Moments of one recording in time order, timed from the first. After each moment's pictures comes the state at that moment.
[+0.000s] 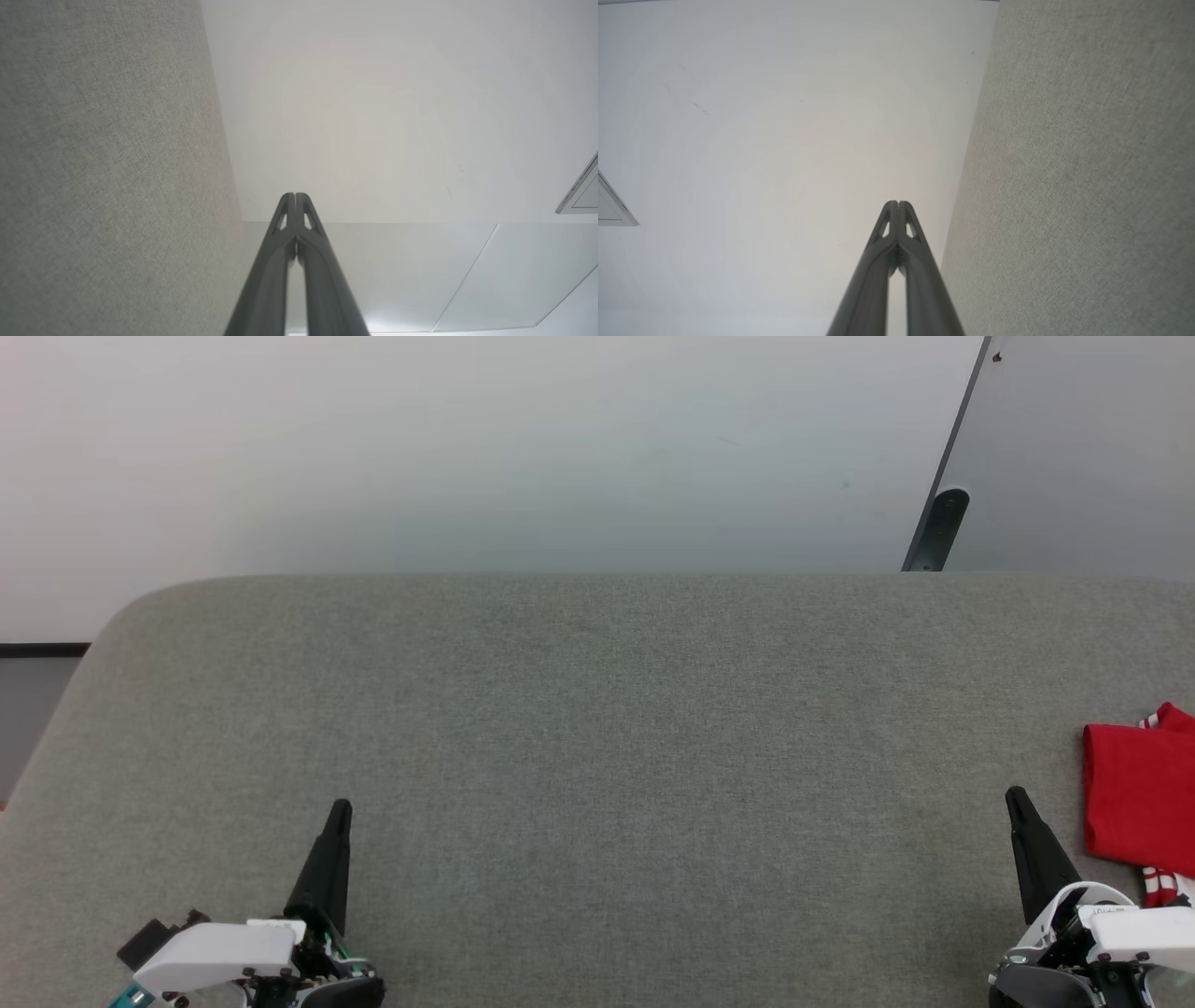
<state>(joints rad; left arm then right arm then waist) -0.10 0.05 0.11 0.25 -1.61 -0.13 0.11 -0.11 -0.05 -0.12 0.25 1.61 0.13 0.11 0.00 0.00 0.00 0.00</state>
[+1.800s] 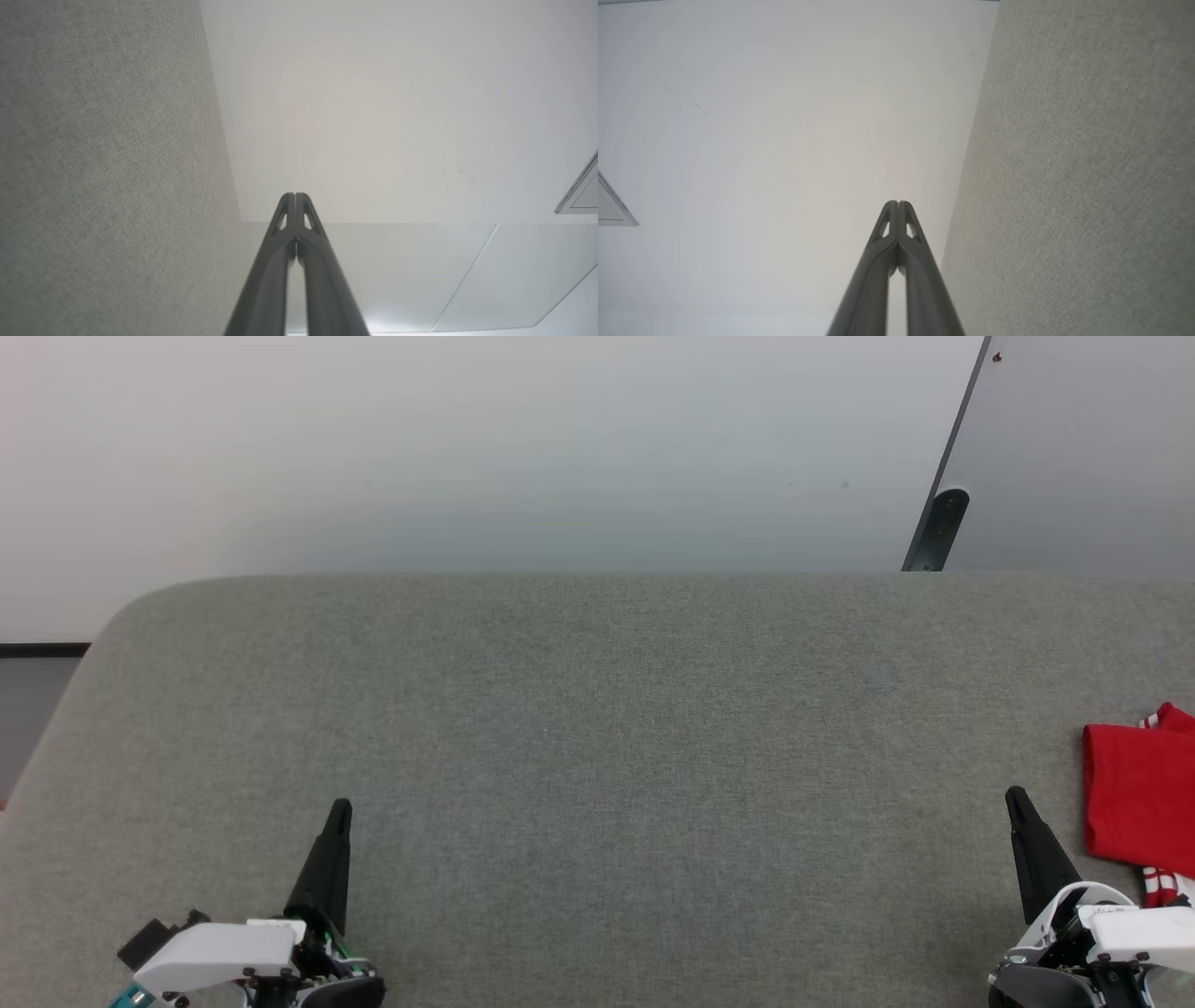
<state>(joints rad) -0.10 0.05 0.11 0.25 -1.61 -0.13 0.11 -0.11 -0.05 -0.11 0.25 1.61 0.13 0.11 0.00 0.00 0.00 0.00</state>
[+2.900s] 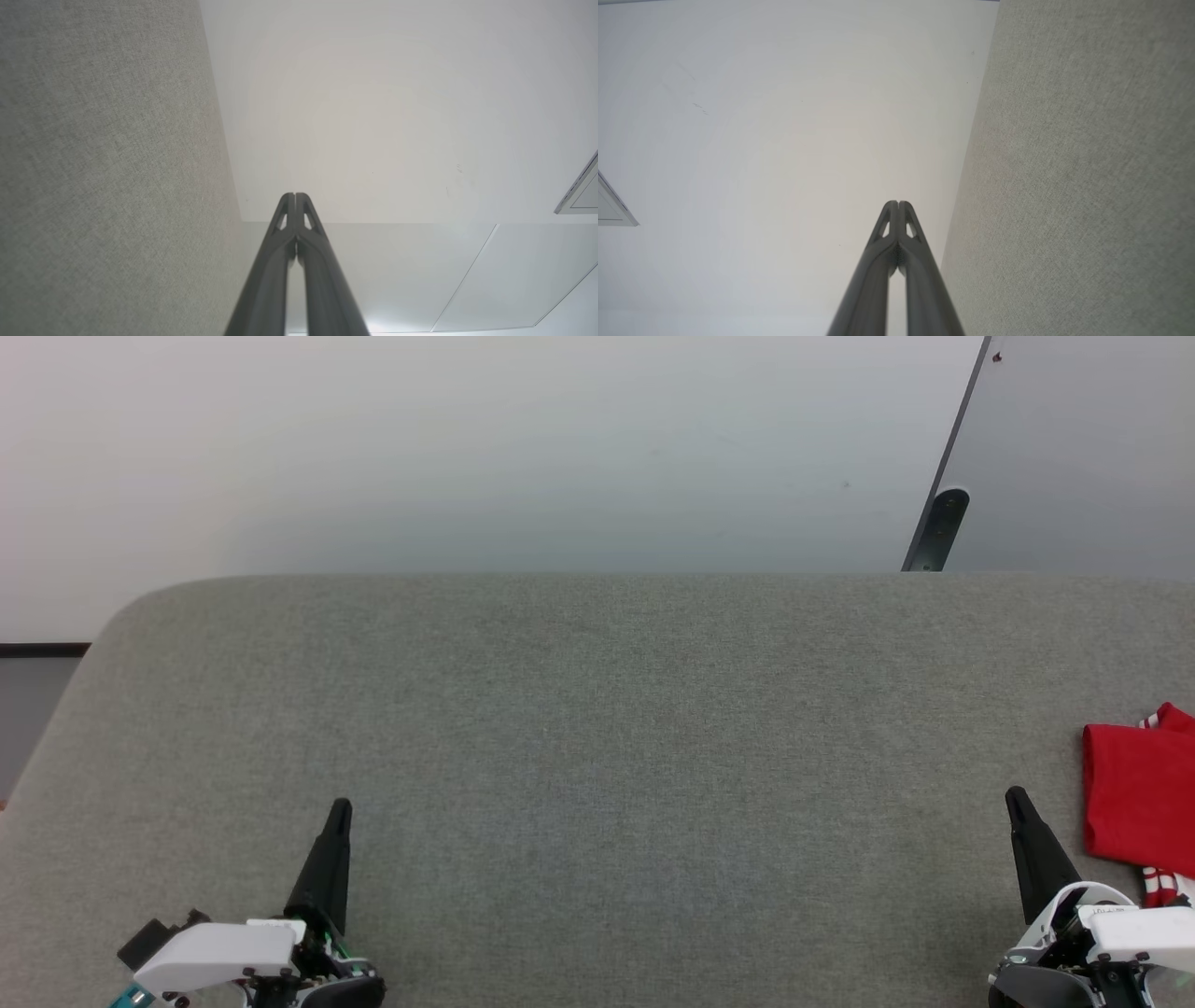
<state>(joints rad) -0.10 0.05 0.11 0.25 -1.61 -0.13 0.11 -0.11 -0.05 -0.11 0.25 1.61 0.13 0.11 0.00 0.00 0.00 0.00</state>
